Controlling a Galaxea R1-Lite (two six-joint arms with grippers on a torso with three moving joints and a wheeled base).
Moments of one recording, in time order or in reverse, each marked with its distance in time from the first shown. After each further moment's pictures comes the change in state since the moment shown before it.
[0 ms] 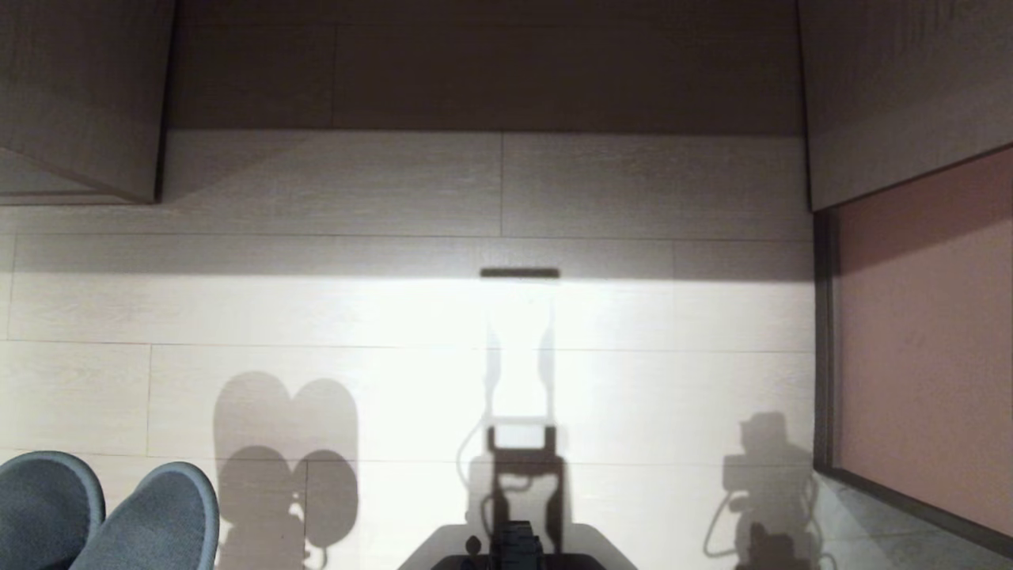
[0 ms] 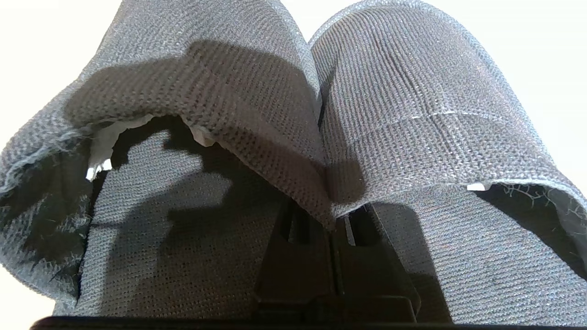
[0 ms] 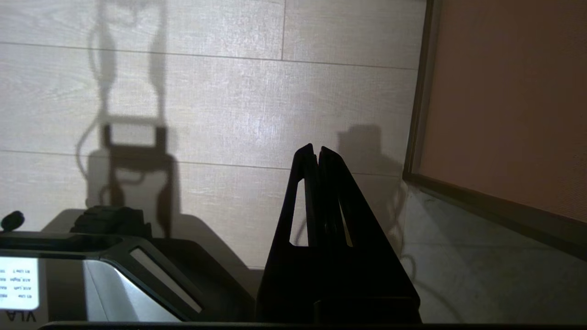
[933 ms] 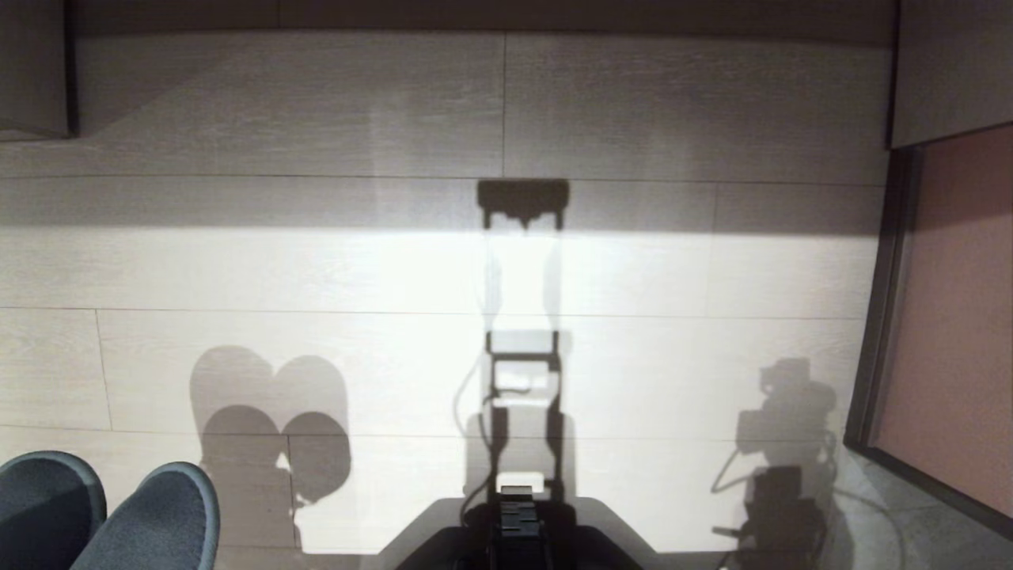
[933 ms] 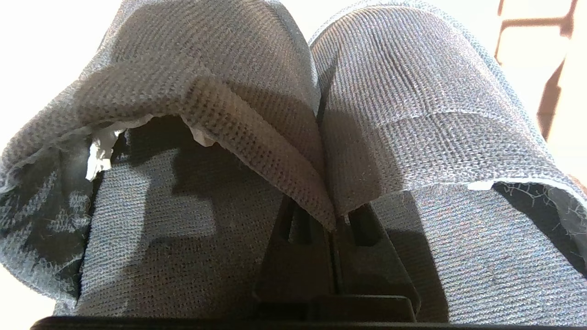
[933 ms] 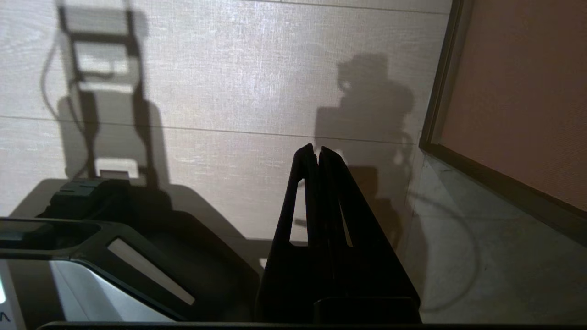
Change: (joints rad) left arm 0.001 0.001 0.000 0.000 0.000 0.000; right arm -0.001 0.000 0.000 0.000 0.000 0.000
